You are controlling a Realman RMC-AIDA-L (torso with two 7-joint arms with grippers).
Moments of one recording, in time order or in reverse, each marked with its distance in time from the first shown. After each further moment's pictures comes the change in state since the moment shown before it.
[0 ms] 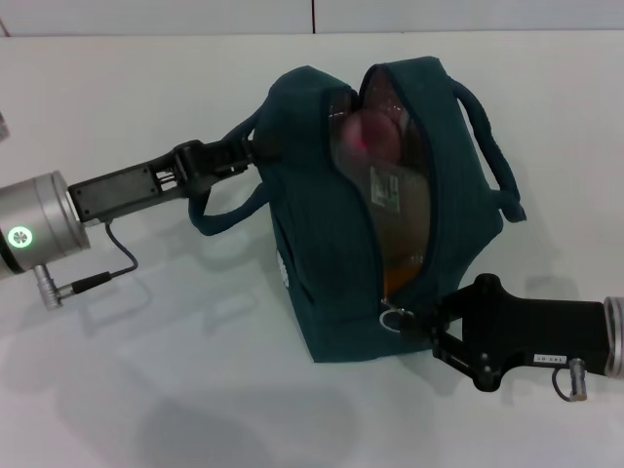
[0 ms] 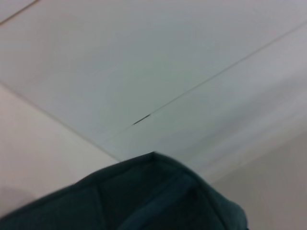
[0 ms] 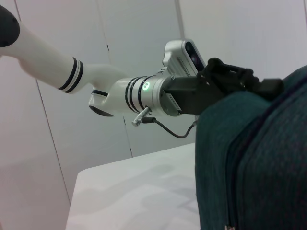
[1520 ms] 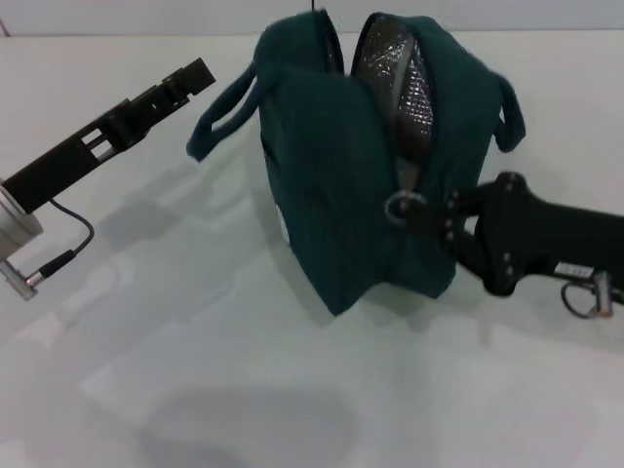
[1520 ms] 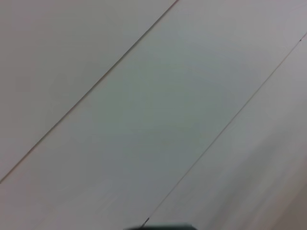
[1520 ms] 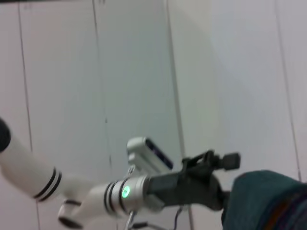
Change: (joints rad) left arm 0.086 -0.001 -0.009 -0.048 -0.273 0.005 0.353; right arm -0.036 0.000 0.038 -0.188 0.164 -0.095 0.090
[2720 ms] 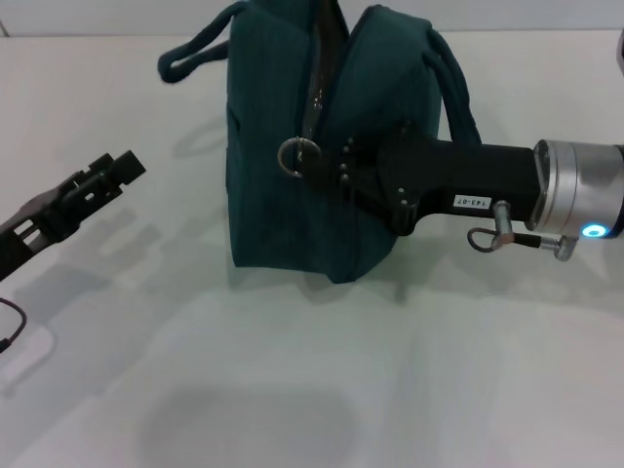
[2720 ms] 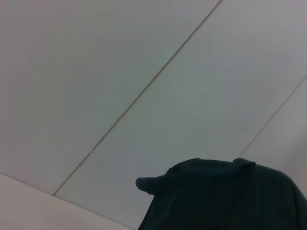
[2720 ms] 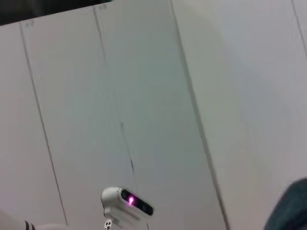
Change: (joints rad) left arm 0.190 0.018 0.007 0.026 0.009 0.004 0.085; right arm 0.137 0.000 -0.251 -0.115 0.184 0.198 0.259
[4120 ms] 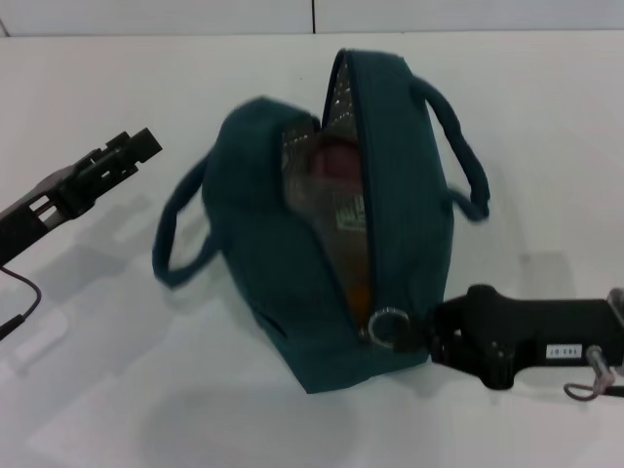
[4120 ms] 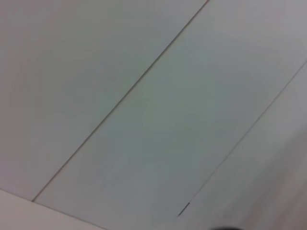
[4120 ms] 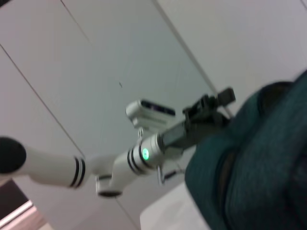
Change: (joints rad) left arm -0.050 0.001 0.002 -0.004 0.002 0.000 -0.021; right arm -0.127 -0.049 -0.009 0.173 -0.151 -0.182 0.132
